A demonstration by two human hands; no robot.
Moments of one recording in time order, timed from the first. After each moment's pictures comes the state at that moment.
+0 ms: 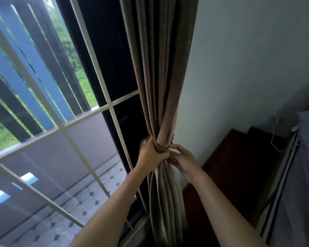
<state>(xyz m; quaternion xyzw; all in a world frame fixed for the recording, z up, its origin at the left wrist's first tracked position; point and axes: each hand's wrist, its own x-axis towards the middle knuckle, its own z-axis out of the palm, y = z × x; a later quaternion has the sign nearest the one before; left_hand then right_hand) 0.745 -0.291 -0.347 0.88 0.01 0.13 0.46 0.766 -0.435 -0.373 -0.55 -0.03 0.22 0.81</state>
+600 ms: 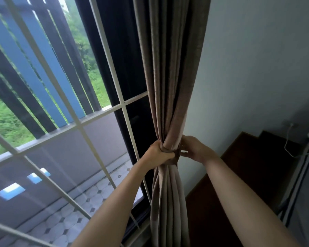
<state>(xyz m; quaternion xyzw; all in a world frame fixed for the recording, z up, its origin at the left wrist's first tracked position) 0.747 -0.272 -0.340 0.86 0.04 -0.05 0.50 0.823 -0.432 -0.352 -0.68 -0.03 0.28 0.67</state>
